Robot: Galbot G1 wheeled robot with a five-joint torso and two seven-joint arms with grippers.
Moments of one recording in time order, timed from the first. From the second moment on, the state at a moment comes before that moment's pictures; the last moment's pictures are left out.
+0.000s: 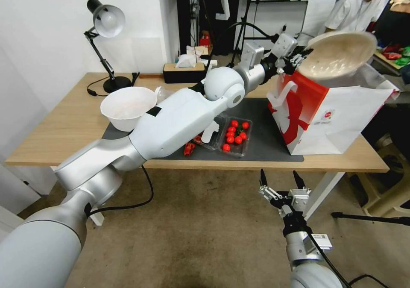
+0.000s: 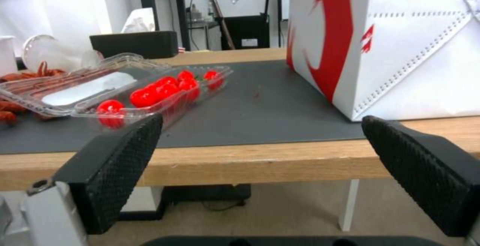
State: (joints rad) left arm -0.06 -1.42 0.49 -1.35 -0.82 0.16 0.08; right arm -1.64 1.12 0.28 2.08 0.26 0.24 0.41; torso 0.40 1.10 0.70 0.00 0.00
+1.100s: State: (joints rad) left arm 0.81 -0.95 -0.08 -1.93 -0.64 0.13 -0.10; right arm -1.62 1.12 0.25 2.08 0.25 0.25 0.39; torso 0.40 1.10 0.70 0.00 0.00
